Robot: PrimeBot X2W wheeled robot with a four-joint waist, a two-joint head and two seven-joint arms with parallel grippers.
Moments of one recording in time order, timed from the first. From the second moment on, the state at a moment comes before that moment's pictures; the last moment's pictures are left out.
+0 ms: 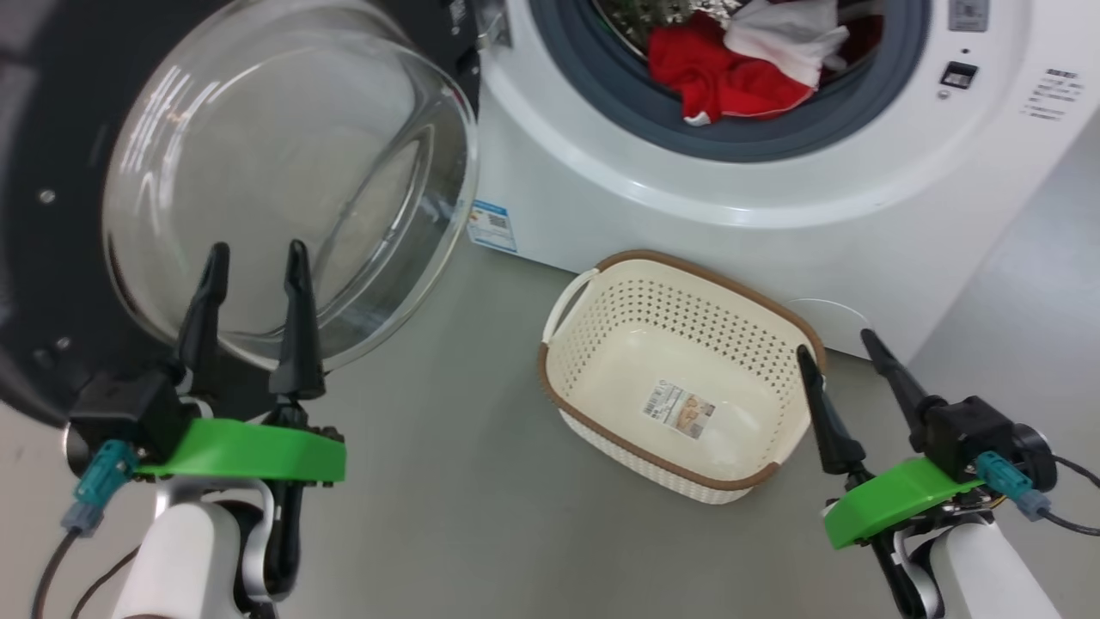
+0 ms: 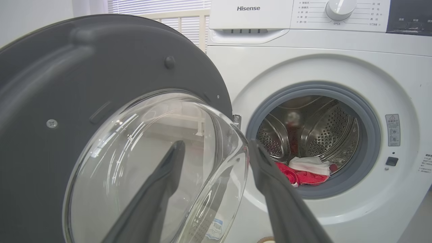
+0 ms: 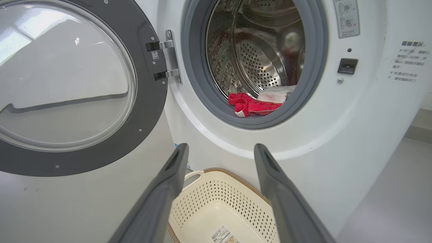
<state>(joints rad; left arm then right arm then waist) -0.39 0.10 -0.08 0.18 -0.34 0.03 -0.23 -0.21 -0.06 0.03 0.36 0.17 0.12 -0.25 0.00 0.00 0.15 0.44</state>
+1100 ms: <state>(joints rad) -0.12 0.18 -0.08 0.20 -0.39 -0.08 -0.25 -0.10 -0.05 -0.02 0.22 0.21 0.12 -0.26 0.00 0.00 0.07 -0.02</state>
